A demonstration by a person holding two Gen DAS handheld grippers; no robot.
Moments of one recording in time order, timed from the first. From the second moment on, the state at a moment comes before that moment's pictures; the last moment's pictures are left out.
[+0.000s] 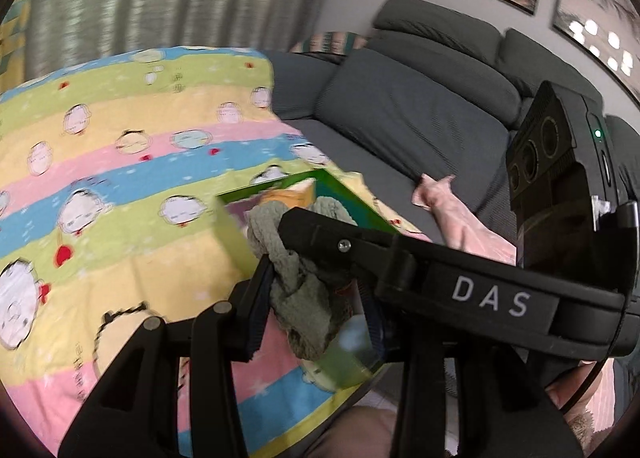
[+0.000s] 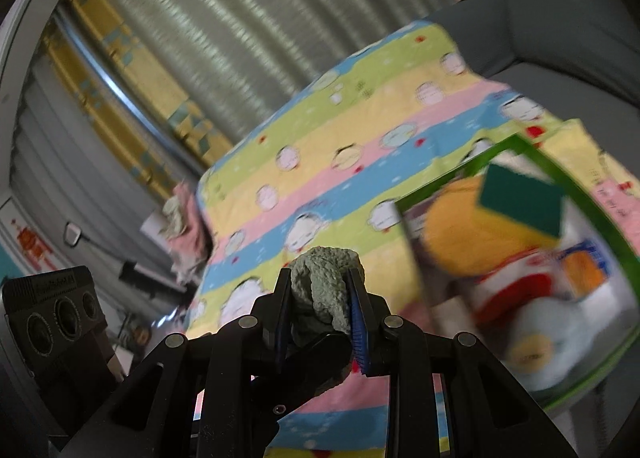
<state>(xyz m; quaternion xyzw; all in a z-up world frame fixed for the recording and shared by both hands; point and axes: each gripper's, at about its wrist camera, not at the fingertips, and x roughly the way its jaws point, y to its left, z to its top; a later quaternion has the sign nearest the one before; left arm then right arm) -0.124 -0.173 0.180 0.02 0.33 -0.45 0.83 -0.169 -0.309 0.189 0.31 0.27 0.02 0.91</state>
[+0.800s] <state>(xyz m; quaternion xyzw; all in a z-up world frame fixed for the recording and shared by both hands) -0.080 -0.280 0.124 0.06 0.41 -0.49 0.77 -0.146 -0.401 0.129 0.33 0.33 -0.15 0.87</state>
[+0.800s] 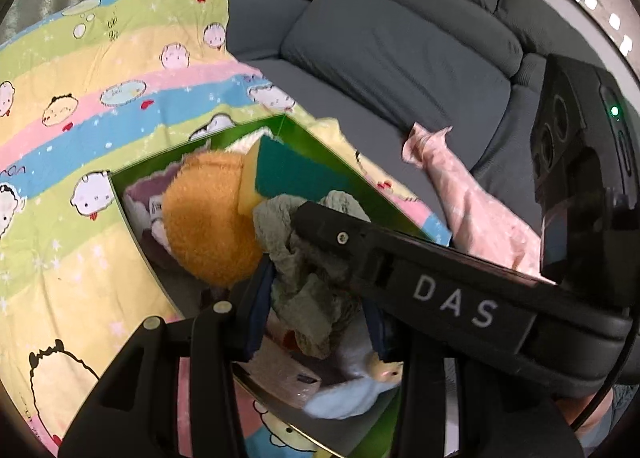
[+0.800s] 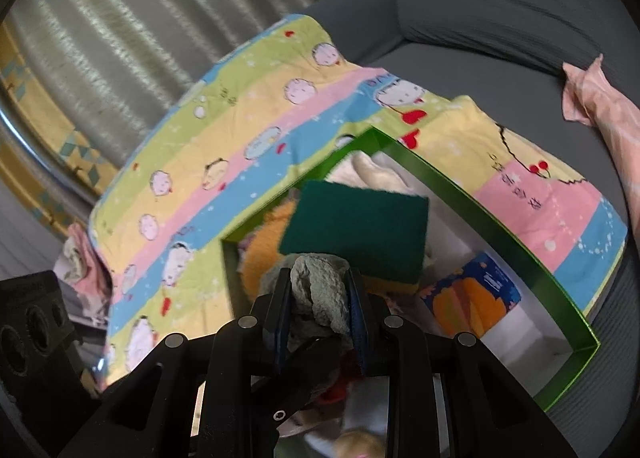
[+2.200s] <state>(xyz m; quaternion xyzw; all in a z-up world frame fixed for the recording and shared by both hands) -0.089 -0.278 0.122 0.11 0.40 -0.44 0.80 -0.169 -0.420 0.117 0.34 0.32 -0.20 0.86</state>
